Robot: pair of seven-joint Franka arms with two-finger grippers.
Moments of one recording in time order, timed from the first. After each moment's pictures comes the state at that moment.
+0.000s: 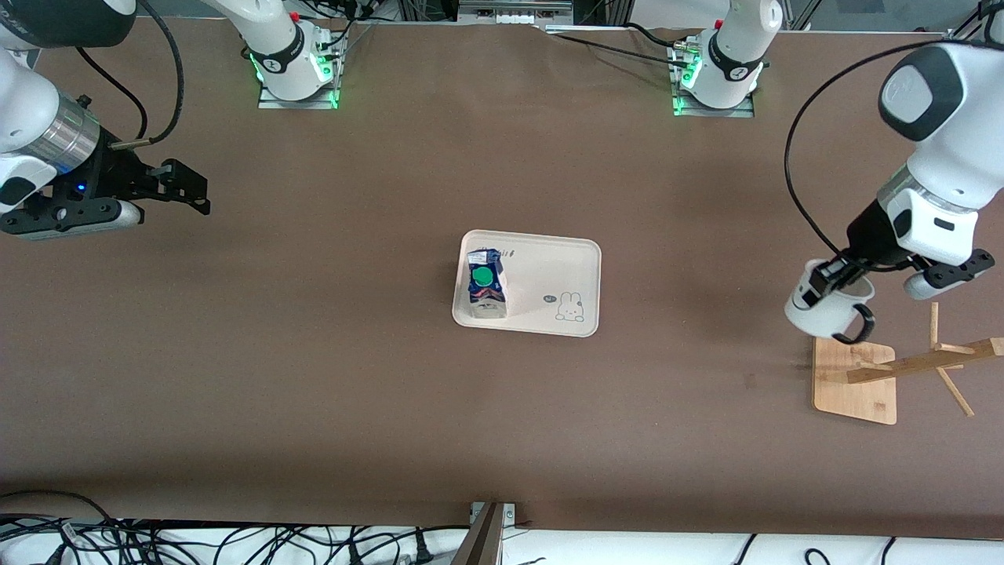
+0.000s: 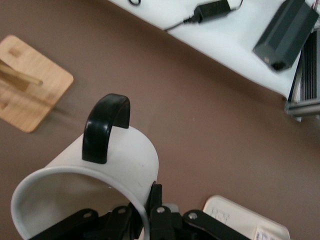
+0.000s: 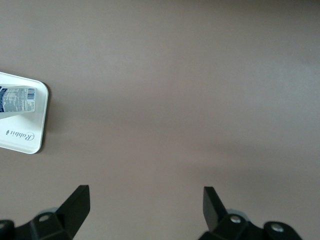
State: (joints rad) left arm 0.17 0.05 -0.23 -1.87 -0.21 2.14 -0.36; right arm 0.34 0.05 -0.23 -1.63 0.05 1.68 -0.03
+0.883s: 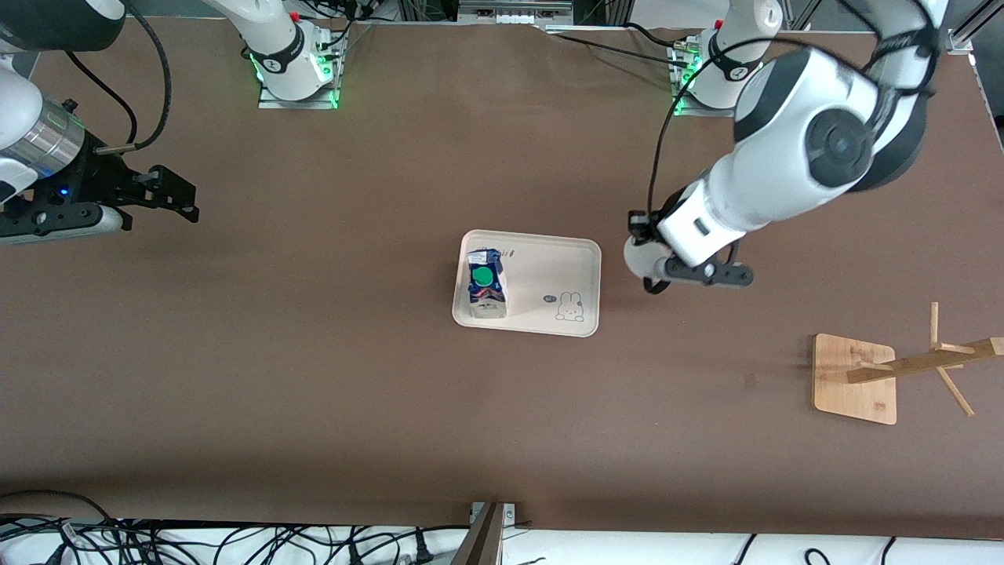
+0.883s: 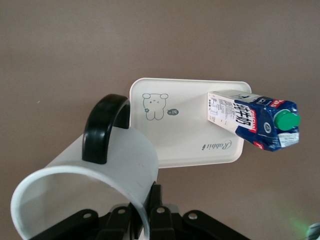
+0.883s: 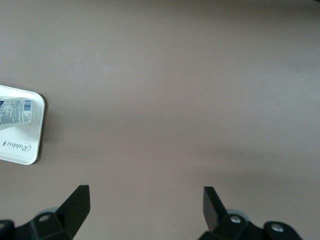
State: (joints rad) left arm -0.08 0.42 -0.40 -1.46 -0.13 1.78 -0.37; right arm 0.33 0.06 -0.24 -1.62 0.05 1.71 -0.03
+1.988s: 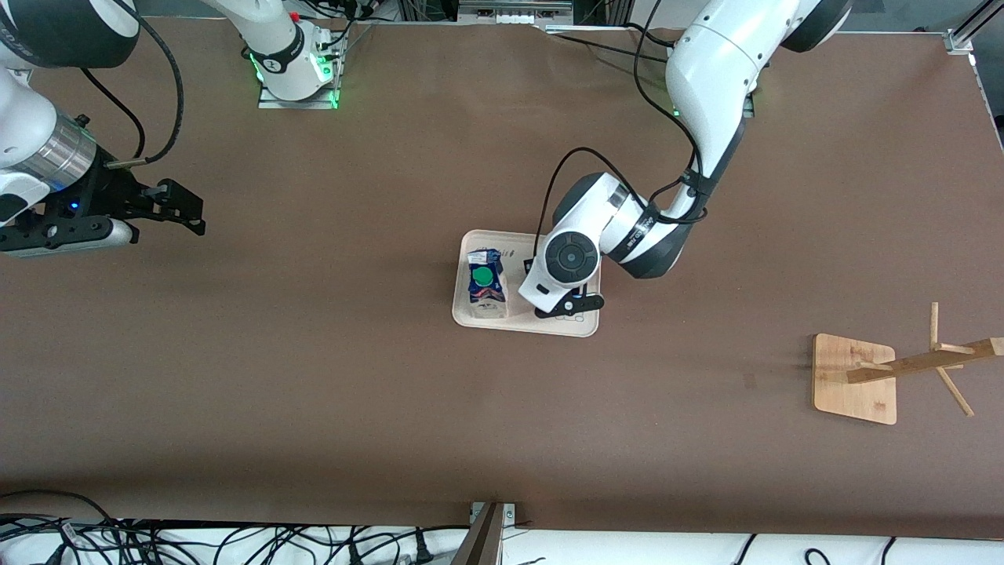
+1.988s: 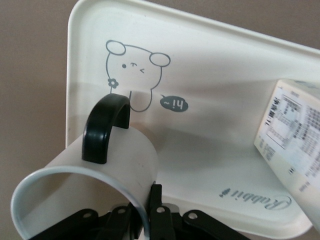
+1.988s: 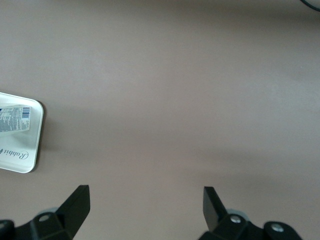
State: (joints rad) left arm -0.45 0.81 -0.22 -1.35 -0.03 1.86 -0.80; right arm 0.33 0.09 -0.23 -1.61 0.05 1.75 -0.03
